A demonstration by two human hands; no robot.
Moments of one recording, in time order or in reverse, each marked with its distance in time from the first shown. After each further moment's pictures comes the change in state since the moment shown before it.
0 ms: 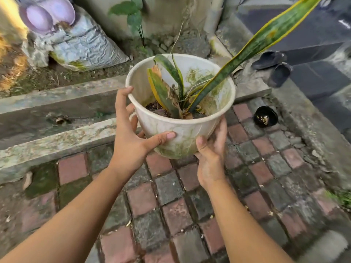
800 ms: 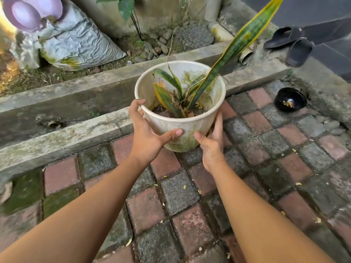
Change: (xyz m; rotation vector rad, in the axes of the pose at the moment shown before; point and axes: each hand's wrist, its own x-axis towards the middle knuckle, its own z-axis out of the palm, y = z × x) left_hand 0.021 -0.166 0.012 0.184 -0.039 0.025; right_hand 0.081 0.151 -0.060 -0.121 -0.078 -0.017
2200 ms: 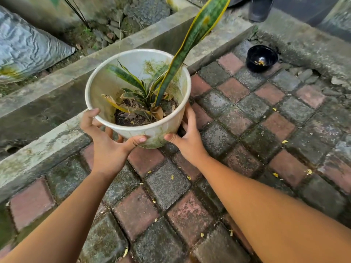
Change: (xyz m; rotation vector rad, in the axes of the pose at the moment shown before) left_hand -0.010 -0.052 -0.014 -0.038 -0.170 0.086; right_hand -0.017 0.040 -0.021 -0.303 -0.032 -0.085
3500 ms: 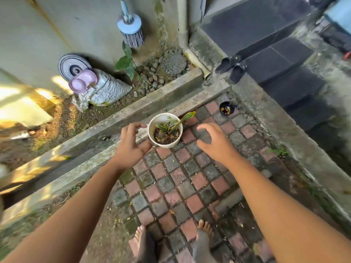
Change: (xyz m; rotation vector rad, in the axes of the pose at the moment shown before) left_hand 0.025 0.621 -0.026 0.561 -0.266 -0.502; right_hand -0.111 -0.595 -0.172 -0.649 -0.308 0.186
